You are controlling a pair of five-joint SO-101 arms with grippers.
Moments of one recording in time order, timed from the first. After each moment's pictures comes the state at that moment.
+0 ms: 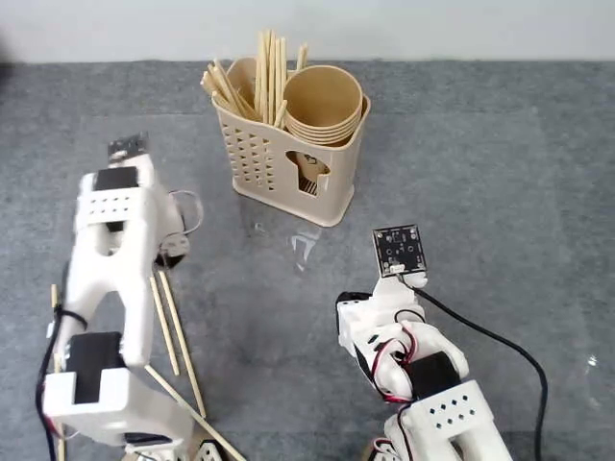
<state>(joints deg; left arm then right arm) -11.6 5.5 13.1 85.0 21.7 -24.2 -72.1 80.4 49.0 -13.8</state>
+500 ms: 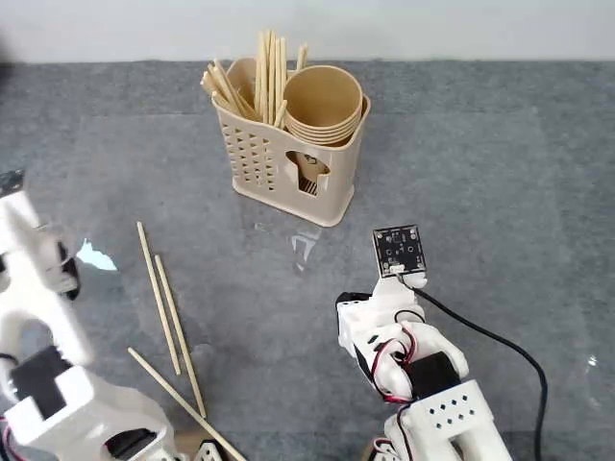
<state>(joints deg) -43.3 6.5 12.9 82.9 -9.5 -24.2 -72.1 81.1 49.0 -13.8</state>
